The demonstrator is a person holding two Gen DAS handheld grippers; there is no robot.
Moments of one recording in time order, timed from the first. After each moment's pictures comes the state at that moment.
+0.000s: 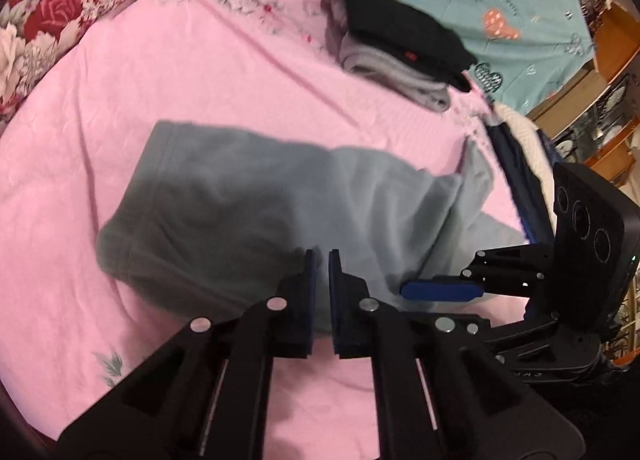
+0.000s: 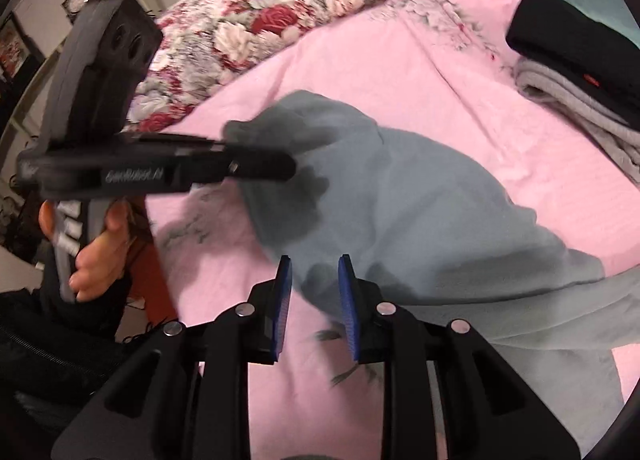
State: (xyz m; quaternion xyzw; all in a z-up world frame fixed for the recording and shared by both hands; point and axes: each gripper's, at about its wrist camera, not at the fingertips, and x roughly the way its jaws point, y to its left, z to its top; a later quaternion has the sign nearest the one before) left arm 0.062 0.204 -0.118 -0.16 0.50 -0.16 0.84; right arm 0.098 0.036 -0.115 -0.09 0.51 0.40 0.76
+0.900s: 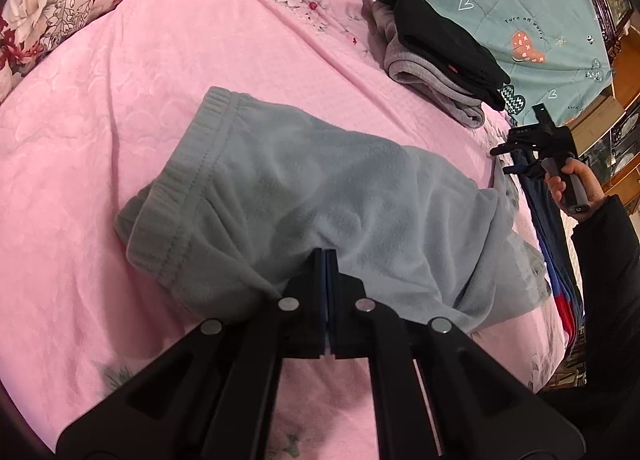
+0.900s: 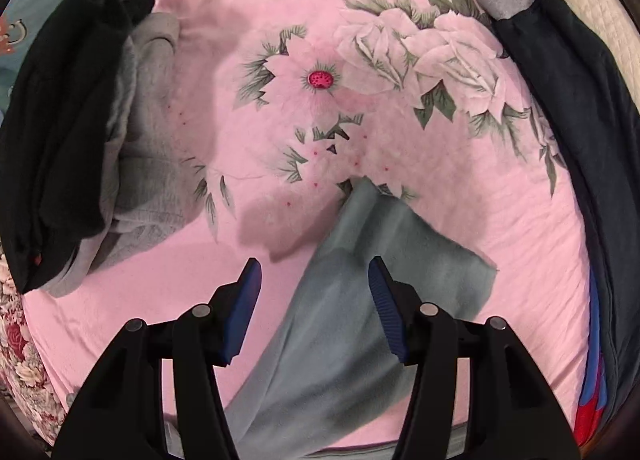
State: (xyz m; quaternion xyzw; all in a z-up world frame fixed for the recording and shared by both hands) left arm 0.065 0.225 -0.149 -0.21 0.47 -0.14 0.85; right arm 0.350 -0.279 -0.136 0.16 0.63 -0.09 0.75
